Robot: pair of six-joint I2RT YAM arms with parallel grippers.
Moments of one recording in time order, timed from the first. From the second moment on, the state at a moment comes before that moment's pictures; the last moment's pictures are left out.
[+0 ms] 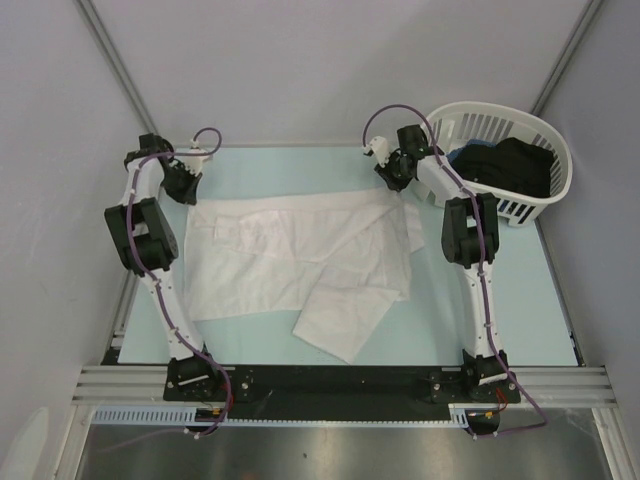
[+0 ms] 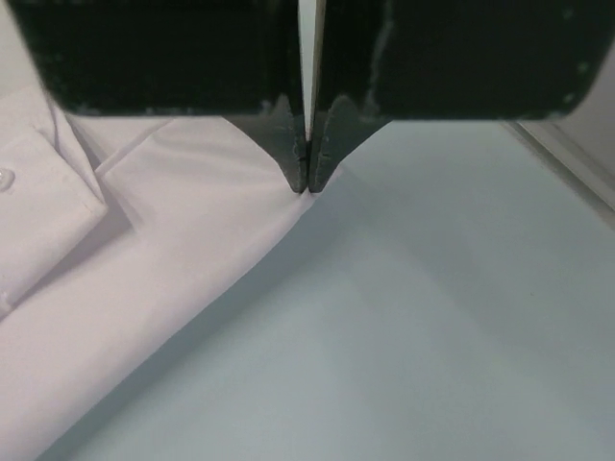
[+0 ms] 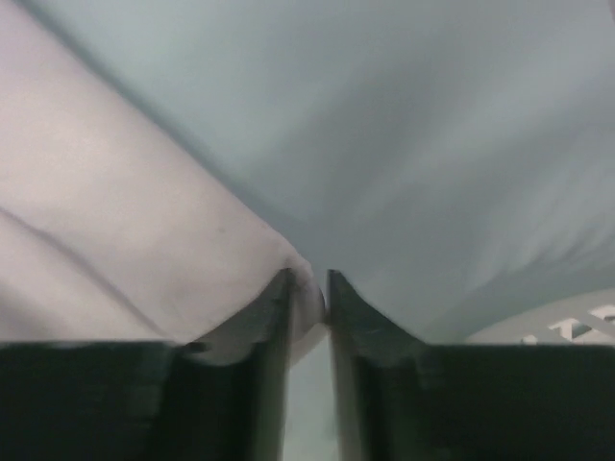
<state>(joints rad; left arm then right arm) 0.29 2.32 2.04 -0.94 0.40 0.89 0.22 2.45 2.14 -0.63 -0.24 -0.72</state>
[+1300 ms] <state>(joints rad) -0.48 1.58 0.97 -0.44 0.63 0.13 0.19 1.31 0.94 -0.82 -0.74 -0.73</state>
